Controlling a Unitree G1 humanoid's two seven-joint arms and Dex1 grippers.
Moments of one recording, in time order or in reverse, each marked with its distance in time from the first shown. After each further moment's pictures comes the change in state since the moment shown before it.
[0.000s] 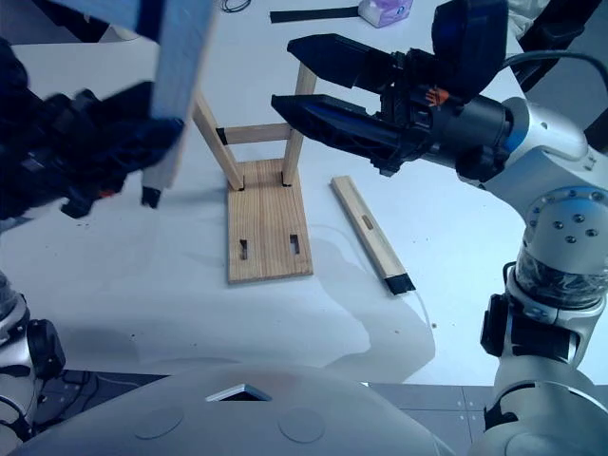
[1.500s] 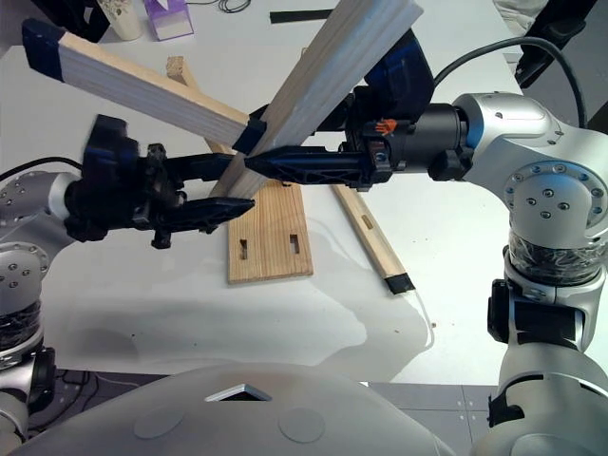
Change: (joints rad) left arm 0.121 0.076 -0.269 -0.022 0.509 -0.232 -0.231; right arm -0.071 -0.011 0.153 0.039 -0.154 0.017 0.177
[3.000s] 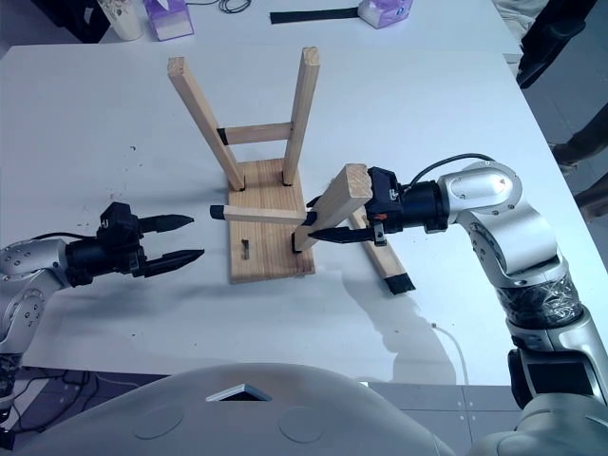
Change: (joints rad) left arm 0.385 0.056 0.043 0.340 0.402 -0.336 -0.194; right arm 0.341 -0.112 0.205 0.162 -0.692 -0.575 0.416
